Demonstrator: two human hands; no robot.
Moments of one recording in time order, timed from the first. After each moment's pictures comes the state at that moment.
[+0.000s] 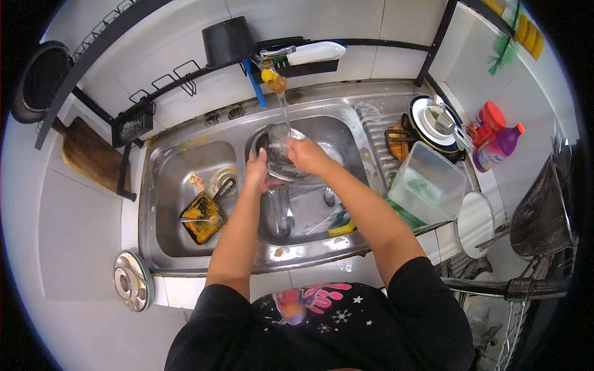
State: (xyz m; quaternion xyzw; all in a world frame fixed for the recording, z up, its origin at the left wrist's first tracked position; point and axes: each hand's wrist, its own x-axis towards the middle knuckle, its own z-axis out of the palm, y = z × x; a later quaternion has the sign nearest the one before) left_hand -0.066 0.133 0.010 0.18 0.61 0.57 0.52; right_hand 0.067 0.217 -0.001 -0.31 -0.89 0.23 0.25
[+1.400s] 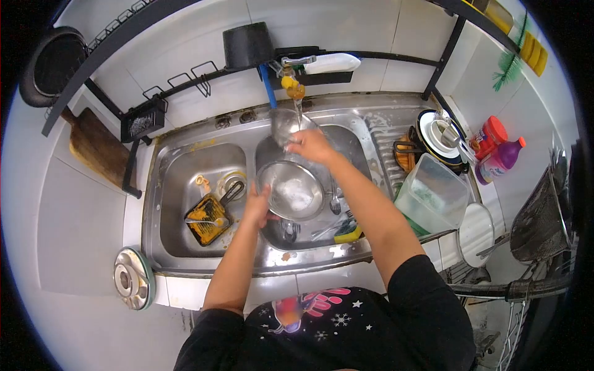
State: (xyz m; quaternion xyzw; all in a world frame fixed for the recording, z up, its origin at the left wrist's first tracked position) left_hand -0.081 0.056 -0.004 0.19 0.65 0.51 0.53; right_hand 0.050 0.233 0.036 -0.32 -0.88 0.28 0.21
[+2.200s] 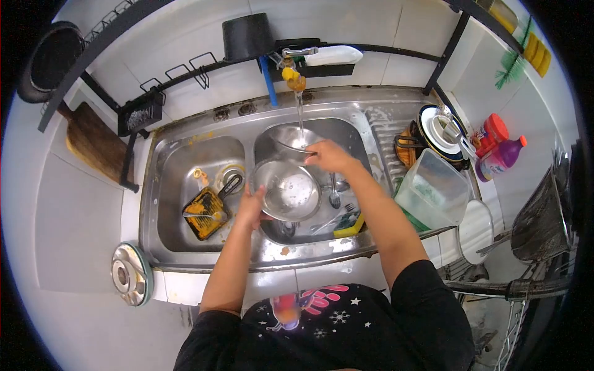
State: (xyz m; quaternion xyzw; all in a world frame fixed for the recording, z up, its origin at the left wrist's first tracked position) left_hand -0.082 0.035 0.006 0.18 0.65 0.52 0.53; right_hand 0.095 0.222 0.017 -0.28 -0.87 0.38 0.14
